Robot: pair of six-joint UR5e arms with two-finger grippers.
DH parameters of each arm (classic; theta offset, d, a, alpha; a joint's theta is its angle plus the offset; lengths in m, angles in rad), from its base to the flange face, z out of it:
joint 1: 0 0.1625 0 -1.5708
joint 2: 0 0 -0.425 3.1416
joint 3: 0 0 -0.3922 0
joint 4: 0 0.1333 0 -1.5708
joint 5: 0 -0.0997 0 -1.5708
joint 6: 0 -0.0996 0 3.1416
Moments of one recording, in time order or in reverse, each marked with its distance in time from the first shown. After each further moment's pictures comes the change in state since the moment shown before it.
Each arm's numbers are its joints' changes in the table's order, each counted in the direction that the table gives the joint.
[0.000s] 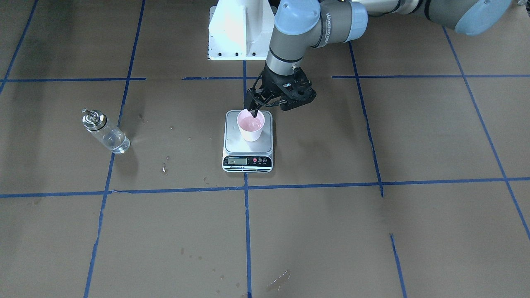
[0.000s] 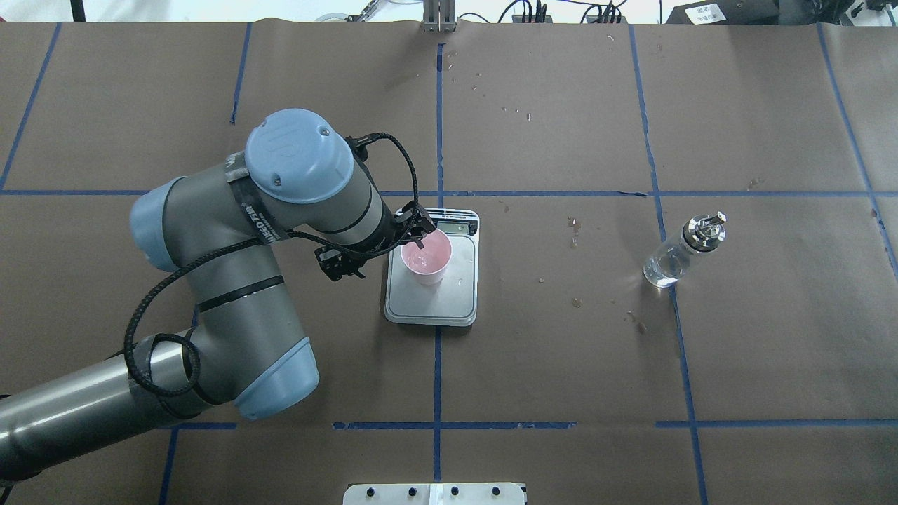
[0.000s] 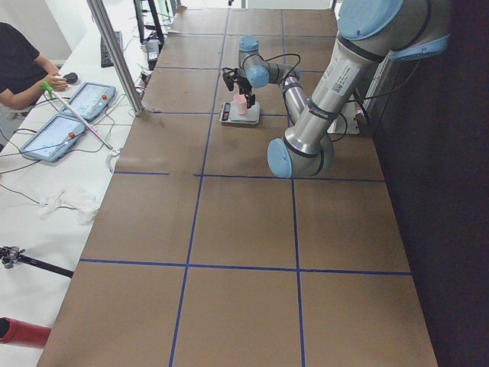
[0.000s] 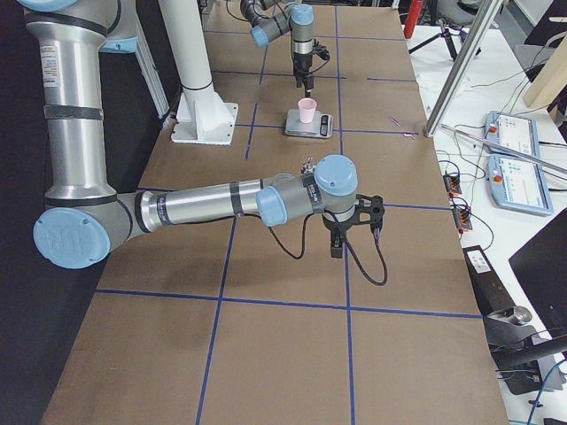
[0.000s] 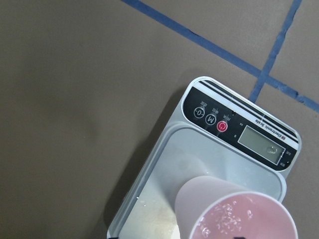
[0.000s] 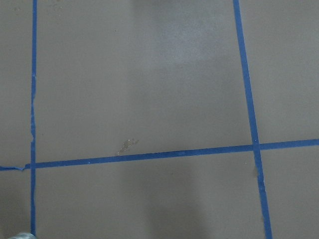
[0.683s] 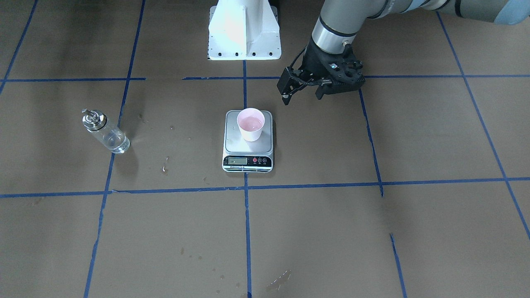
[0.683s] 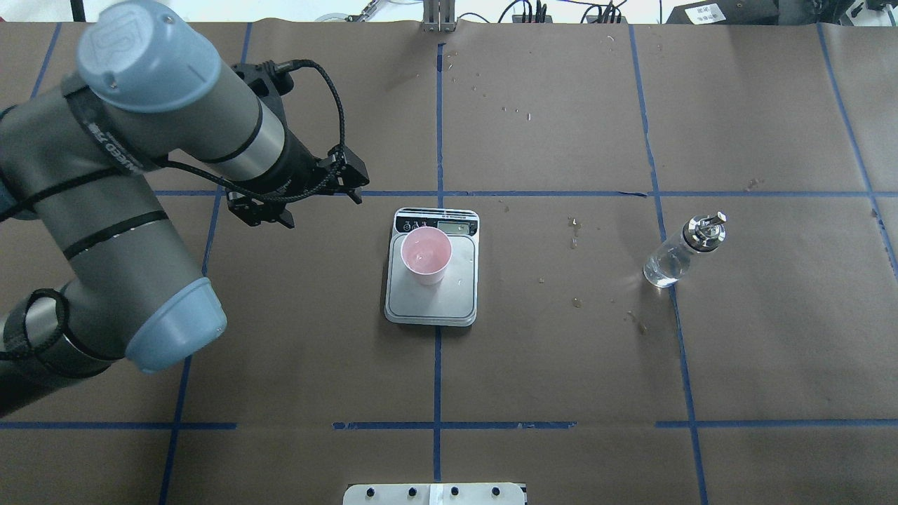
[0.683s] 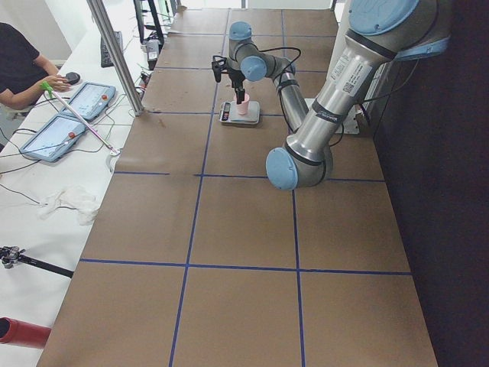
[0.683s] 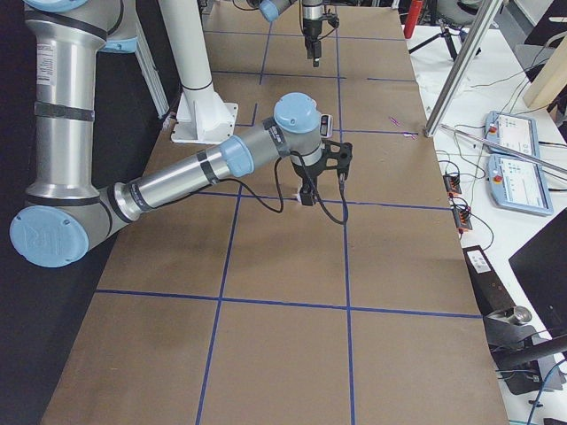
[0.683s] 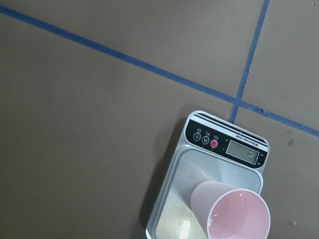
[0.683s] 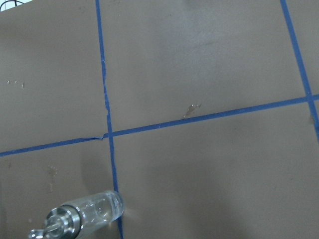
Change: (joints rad) left arm -0.190 -0.084 -0.166 0.109 0.124 -0.270; right arm -0.089 0.117 0.402 -0.116 -0.013 -0.262
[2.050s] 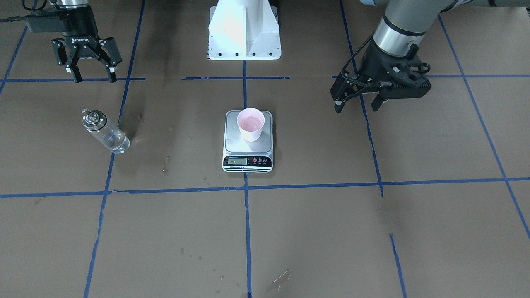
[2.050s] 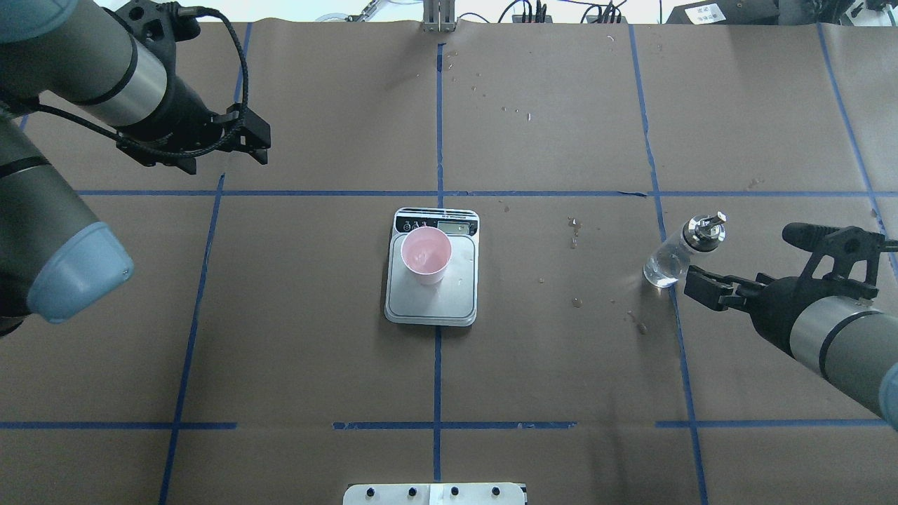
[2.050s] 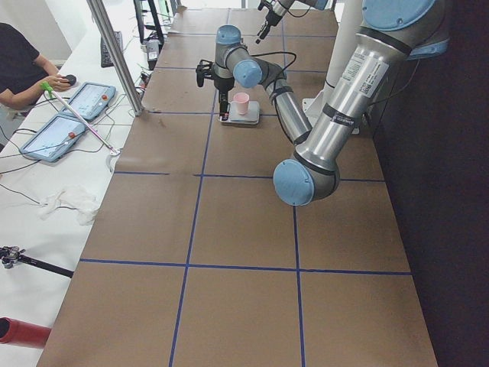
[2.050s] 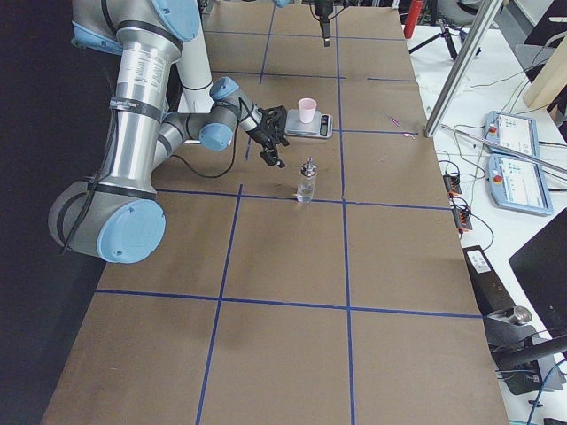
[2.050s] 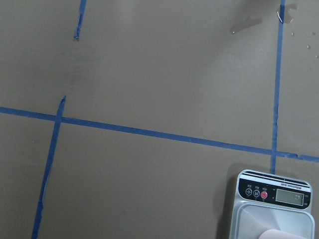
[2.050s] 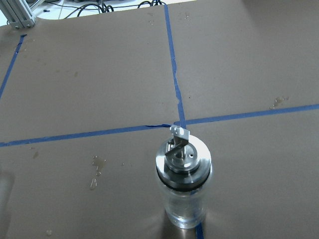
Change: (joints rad) left arm -0.142 -0.131 -0.062 0.034 0.014 -0.336; right arm -1.079 0.161 0.195 0.321 1.285 -0.724
